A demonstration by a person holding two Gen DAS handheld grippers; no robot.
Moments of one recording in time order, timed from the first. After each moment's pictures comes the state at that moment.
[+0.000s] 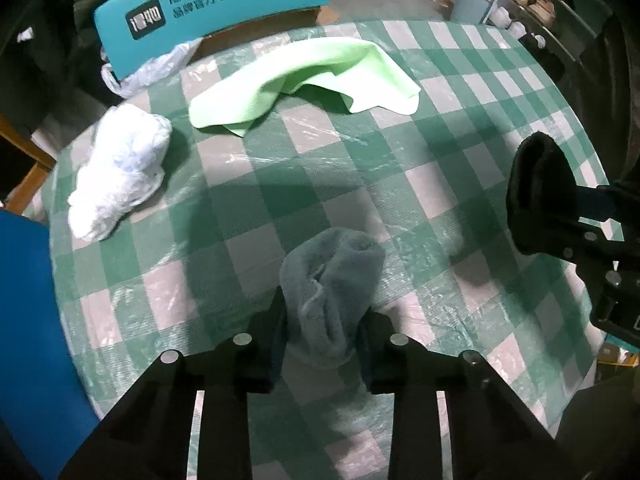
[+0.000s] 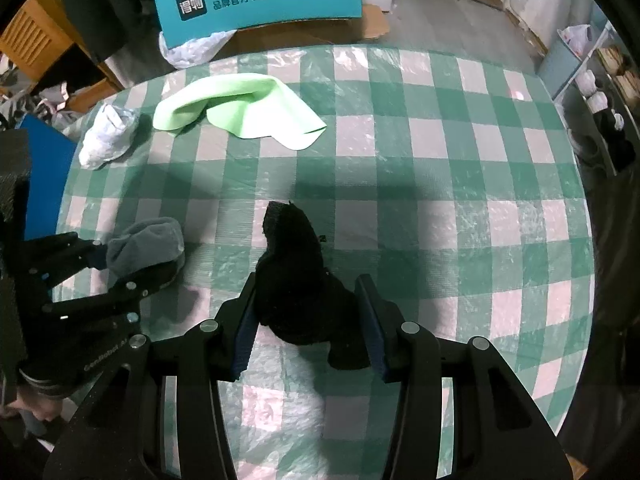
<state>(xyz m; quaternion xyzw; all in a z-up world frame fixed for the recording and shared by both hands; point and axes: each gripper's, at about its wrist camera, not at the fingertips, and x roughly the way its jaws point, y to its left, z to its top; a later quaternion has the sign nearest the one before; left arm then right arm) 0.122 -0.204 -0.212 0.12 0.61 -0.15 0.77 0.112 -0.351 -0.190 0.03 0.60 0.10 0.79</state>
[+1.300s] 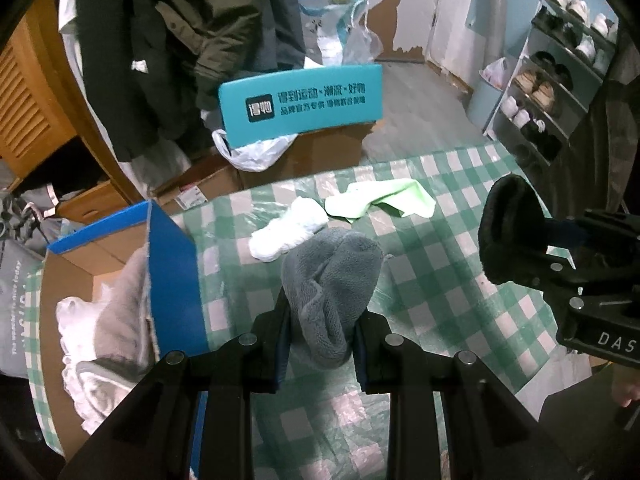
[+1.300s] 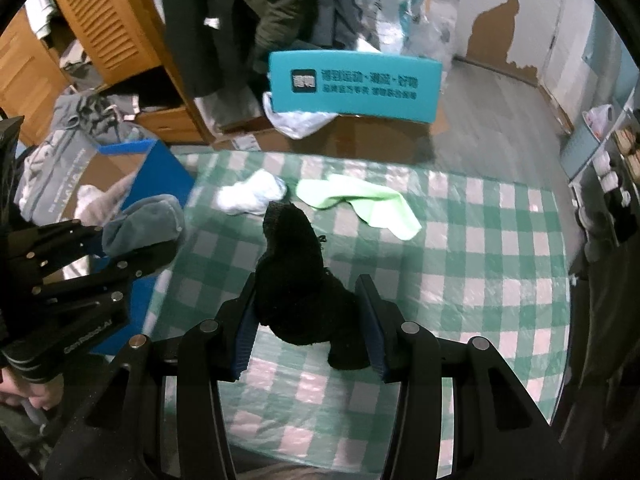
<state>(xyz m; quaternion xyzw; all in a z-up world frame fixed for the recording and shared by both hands) 0.082 -0.109 -0.061 0.07 0.51 -0.12 0.85 0.076 -0.277 -0.062 0.01 0.51 0.18 0.84</state>
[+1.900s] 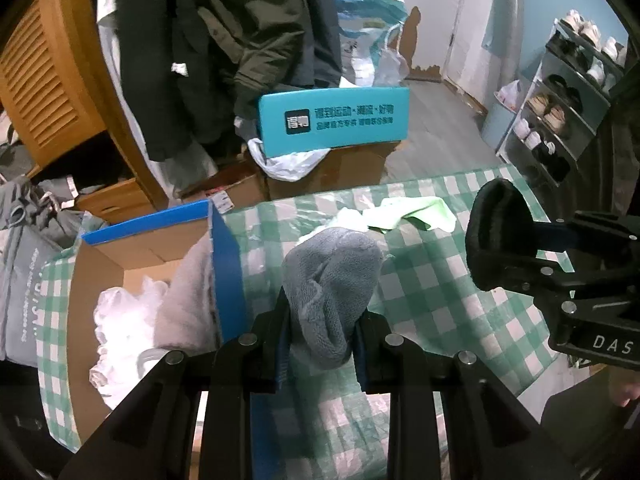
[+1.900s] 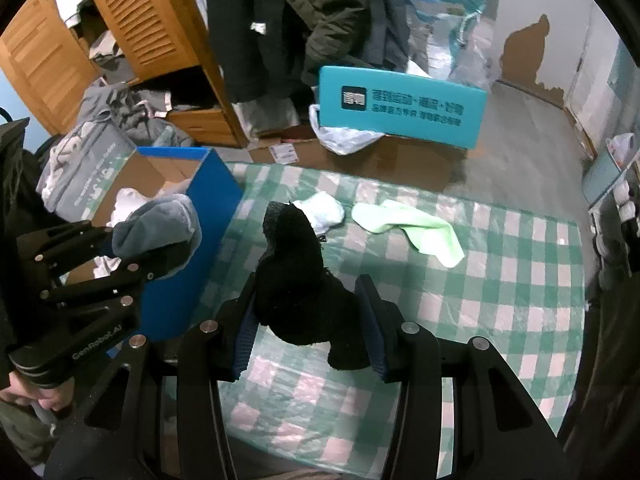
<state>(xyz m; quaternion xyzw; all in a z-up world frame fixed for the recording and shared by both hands) 0.073 -0.061 -0.038 0.05 0.49 -0.09 0.87 0.079 -0.226 -0.038 0.00 0.50 0.22 0.84</state>
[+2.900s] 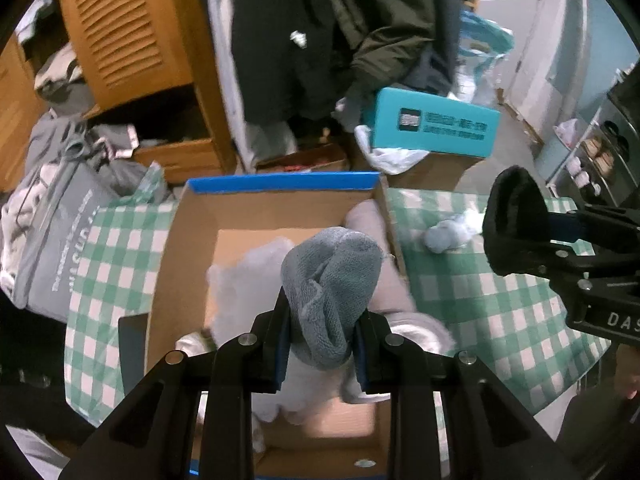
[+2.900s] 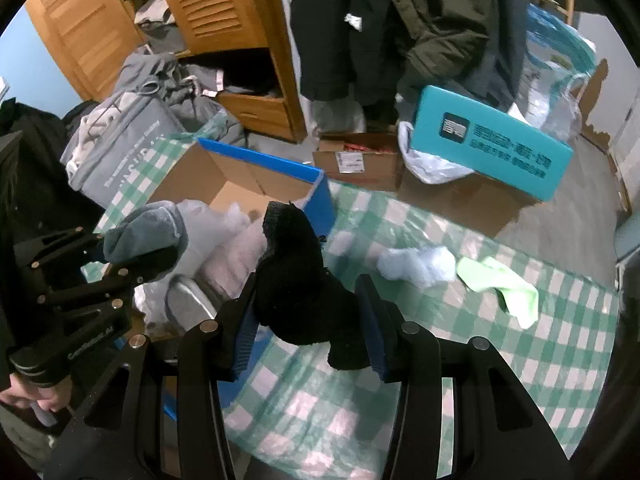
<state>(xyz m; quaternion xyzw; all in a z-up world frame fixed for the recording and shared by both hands) 0.074 0.084 -0.045 0.00 0.50 0.00 0.86 0.105 -0.089 -0.031 -0.05 0.49 0.29 0.82</state>
